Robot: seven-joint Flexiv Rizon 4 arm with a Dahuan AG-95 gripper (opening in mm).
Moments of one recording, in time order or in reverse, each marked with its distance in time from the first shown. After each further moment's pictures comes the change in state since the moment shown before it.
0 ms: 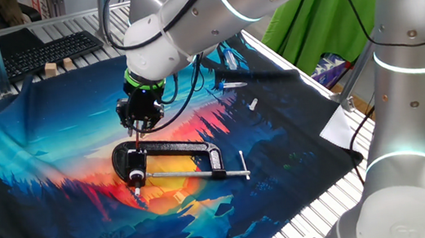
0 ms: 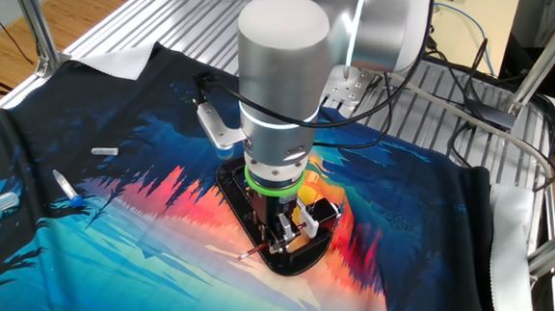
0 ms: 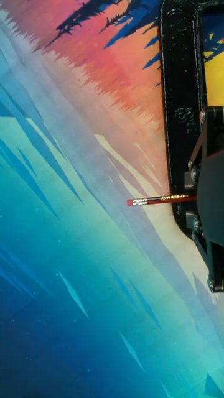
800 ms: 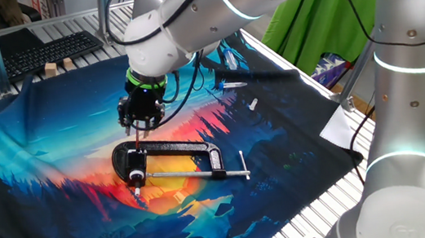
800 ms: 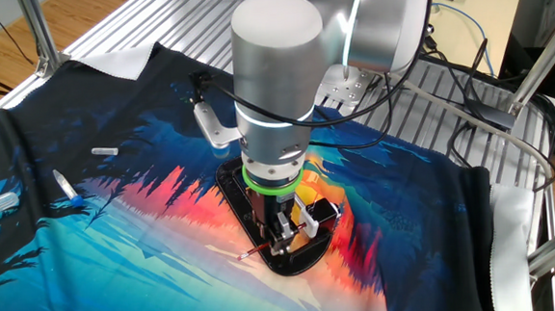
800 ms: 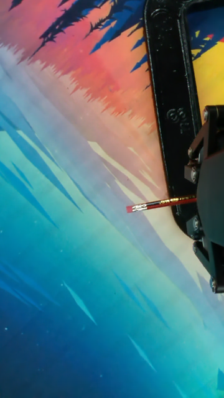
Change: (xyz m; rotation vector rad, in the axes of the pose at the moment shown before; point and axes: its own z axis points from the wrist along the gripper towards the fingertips) arm 0.000 -0.001 0.000 -0.012 0.018 0.016
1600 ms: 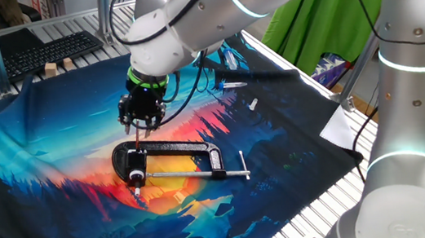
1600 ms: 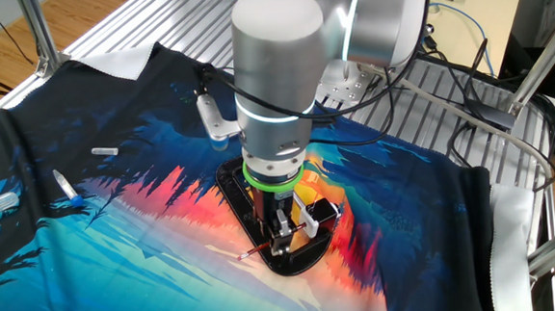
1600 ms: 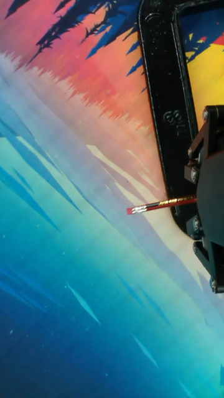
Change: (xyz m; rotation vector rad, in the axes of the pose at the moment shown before) arm 0.001 -0.001 -0.002 -0.006 -0.003 0.084
